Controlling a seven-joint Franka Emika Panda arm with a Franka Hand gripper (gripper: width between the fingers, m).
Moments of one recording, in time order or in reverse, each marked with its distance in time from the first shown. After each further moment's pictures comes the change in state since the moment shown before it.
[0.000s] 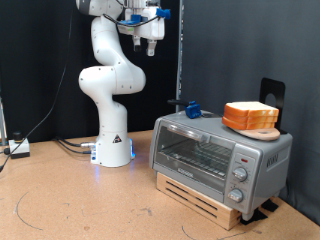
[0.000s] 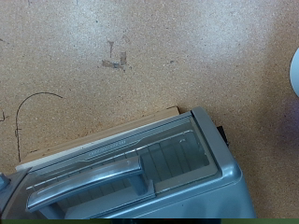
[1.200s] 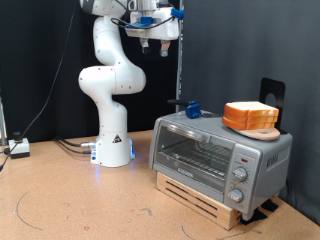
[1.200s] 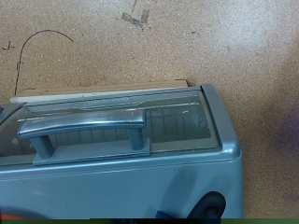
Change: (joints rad) arm -0.031 -0.009 0.057 -0.018 0.107 0.034 -0.240
